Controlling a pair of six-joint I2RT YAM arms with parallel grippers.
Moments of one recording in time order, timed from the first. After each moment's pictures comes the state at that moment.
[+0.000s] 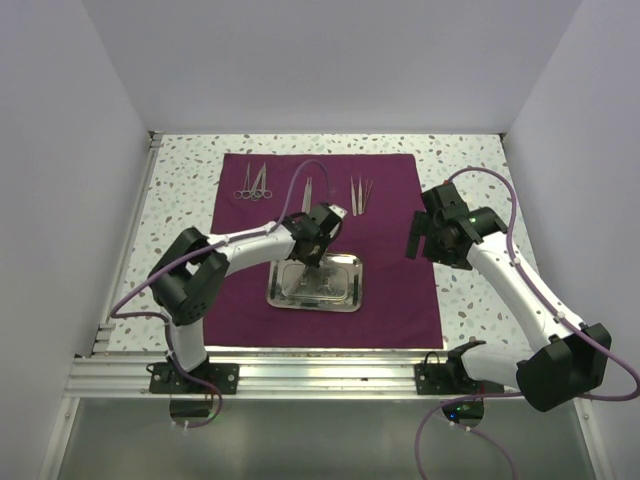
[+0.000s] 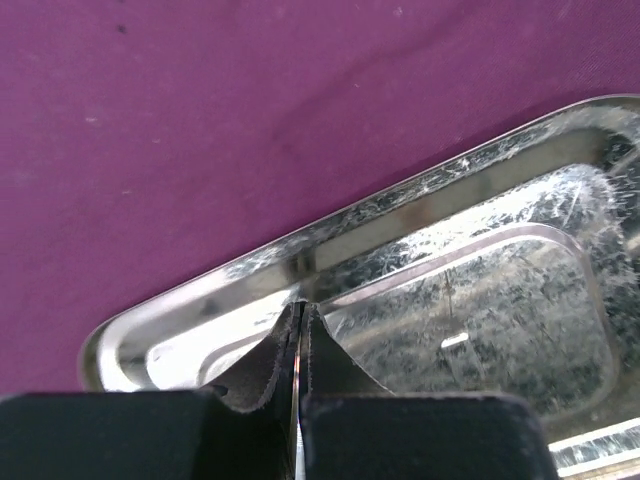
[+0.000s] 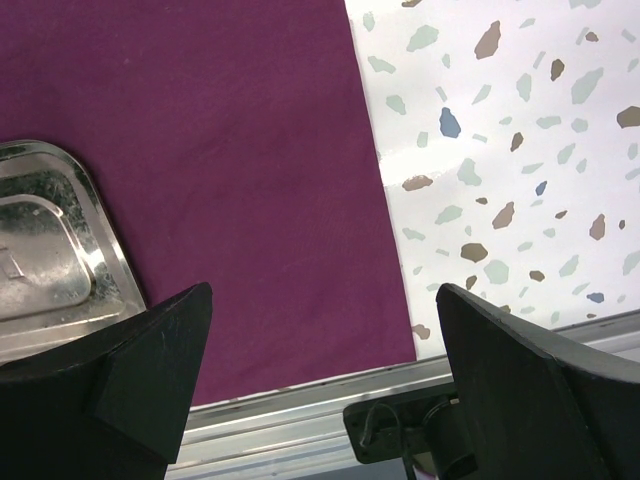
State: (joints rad) left arm -0.78 1.85 1.18 -0.41 -0.21 -0.21; right arm 0.36 1.22 1.13 -1.07 0.30 0.58
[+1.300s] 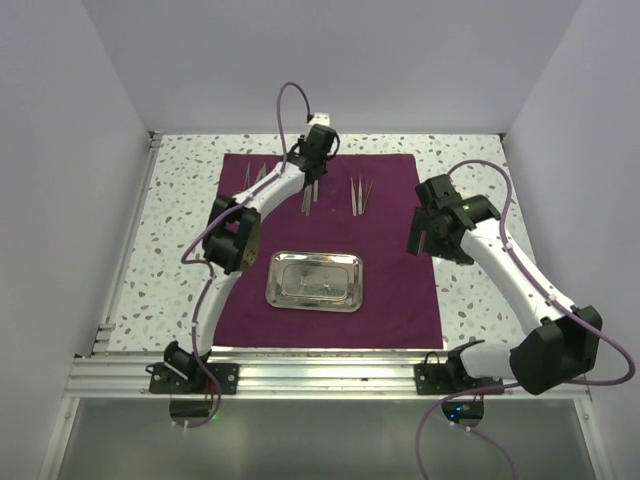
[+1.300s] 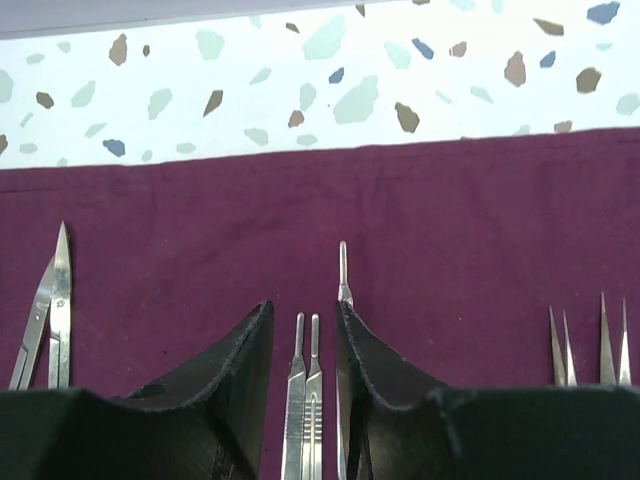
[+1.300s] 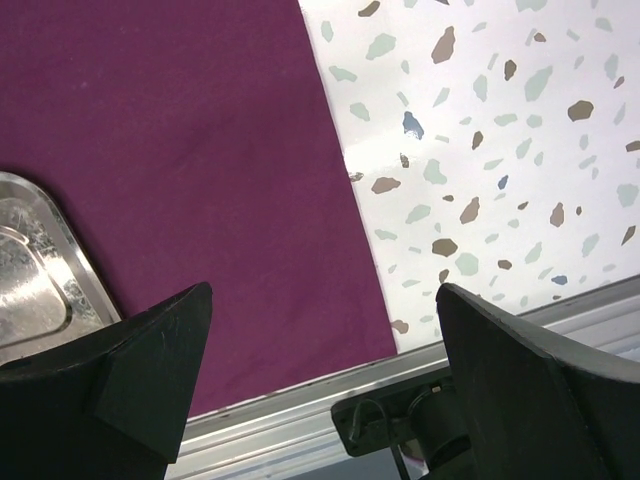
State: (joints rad) left arm -0.52 2.48 2.19 -0.36 -0.46 -0.25; right arm 0.36 1.30 1.21 -1.14 0.37 0.60
